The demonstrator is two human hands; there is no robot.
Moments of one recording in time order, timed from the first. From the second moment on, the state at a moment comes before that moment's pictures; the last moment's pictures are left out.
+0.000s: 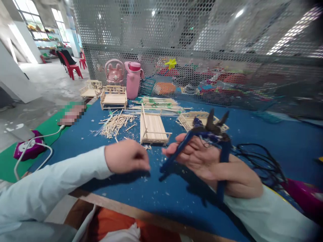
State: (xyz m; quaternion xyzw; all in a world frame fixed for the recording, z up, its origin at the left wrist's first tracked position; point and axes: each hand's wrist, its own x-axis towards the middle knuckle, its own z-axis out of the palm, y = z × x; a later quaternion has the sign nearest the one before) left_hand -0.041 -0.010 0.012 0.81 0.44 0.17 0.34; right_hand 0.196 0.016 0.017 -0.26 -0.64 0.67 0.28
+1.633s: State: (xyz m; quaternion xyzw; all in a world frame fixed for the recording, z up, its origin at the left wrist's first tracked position) left_hand 0.010 -0.025 -0.023 0.51 0.41 0.52 0.55; right_hand 0.152 0.002 -0.012 -0.35 -0.54 0.64 0.42
